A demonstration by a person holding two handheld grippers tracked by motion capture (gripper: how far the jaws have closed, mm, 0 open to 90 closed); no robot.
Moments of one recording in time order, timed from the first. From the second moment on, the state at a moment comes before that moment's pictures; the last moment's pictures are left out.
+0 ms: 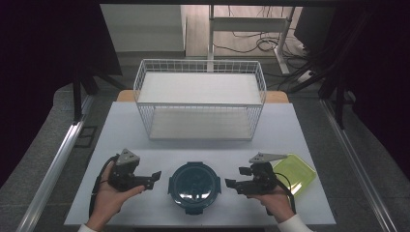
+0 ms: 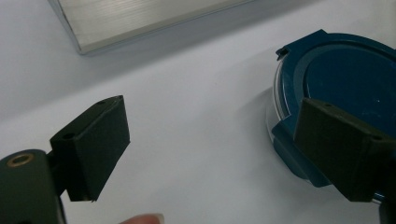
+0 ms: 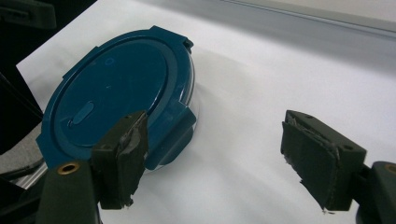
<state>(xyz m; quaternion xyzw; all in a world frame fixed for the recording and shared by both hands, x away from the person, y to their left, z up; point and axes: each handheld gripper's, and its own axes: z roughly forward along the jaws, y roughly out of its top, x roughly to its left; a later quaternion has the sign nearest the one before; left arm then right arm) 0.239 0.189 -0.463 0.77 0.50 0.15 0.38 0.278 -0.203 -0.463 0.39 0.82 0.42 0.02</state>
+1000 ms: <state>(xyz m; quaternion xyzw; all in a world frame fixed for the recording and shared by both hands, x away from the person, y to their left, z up) 0.237 0.184 -0.473 0.74 0.51 0.02 0.44 0.286 -0.176 -0.474 0.40 0.80 0.43 -0.07</state>
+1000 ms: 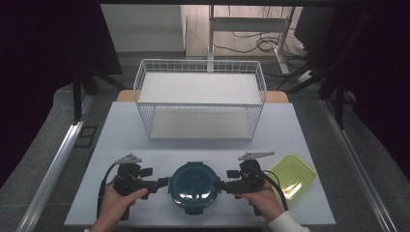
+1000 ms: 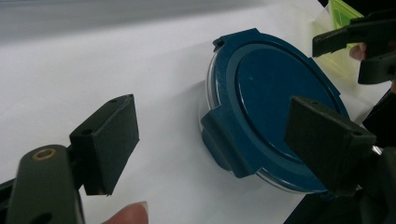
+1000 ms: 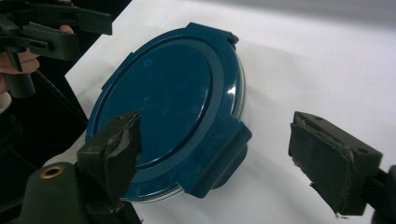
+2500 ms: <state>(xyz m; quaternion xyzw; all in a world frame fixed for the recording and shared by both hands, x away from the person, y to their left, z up) 0.253 0.152 -0.515 0.68 0.55 -0.17 0.45 0.290 -0.161 -0.508 0.52 0.72 0.41 -0.21</state>
